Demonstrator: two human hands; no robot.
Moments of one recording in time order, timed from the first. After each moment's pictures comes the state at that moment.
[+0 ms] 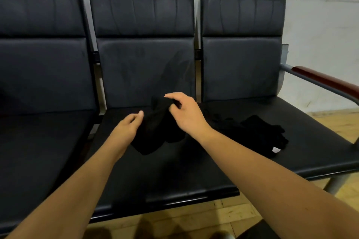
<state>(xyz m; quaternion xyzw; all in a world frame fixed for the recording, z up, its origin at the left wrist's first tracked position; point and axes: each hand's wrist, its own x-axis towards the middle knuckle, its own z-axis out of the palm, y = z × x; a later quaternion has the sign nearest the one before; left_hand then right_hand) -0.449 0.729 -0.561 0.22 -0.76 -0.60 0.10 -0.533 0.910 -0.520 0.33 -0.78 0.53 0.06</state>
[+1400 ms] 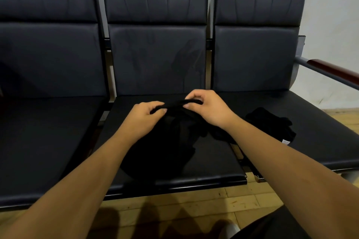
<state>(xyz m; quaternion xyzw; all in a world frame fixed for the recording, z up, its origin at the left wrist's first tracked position) -0.426 0.750 -0.540 0.05 -0.89 -0.42 0.16 -0.535 0.946 -0.522 0.35 -0.80 0.48 -0.05</state>
